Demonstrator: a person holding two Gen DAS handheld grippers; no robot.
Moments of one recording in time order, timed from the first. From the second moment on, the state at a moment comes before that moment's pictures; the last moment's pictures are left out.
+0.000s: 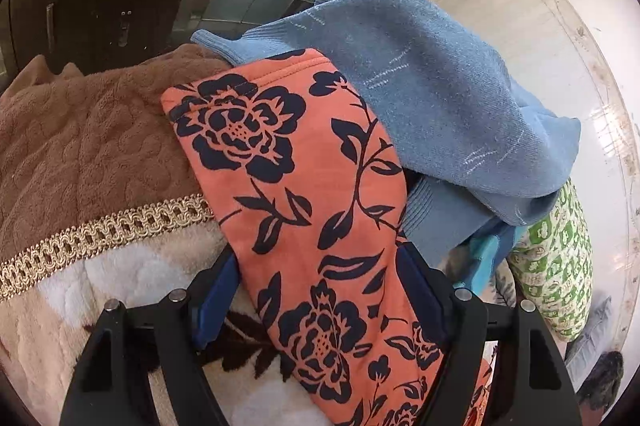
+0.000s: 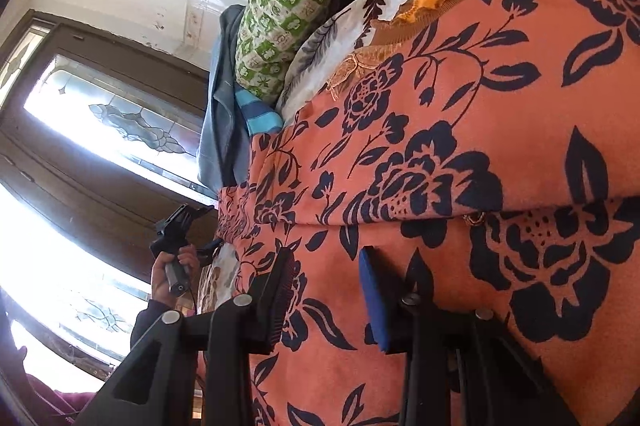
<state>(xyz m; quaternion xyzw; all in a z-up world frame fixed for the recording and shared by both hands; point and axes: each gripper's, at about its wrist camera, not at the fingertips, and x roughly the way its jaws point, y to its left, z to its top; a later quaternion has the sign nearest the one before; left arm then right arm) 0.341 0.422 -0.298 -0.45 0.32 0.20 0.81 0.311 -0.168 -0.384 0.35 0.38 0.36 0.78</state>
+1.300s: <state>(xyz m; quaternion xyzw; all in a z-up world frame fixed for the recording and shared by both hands) 0.297 -0.238 -0.253 0.19 0.40 -0.19 0.87 0.245 -0.463 -0.253 0.50 0.17 0.19 0.83</state>
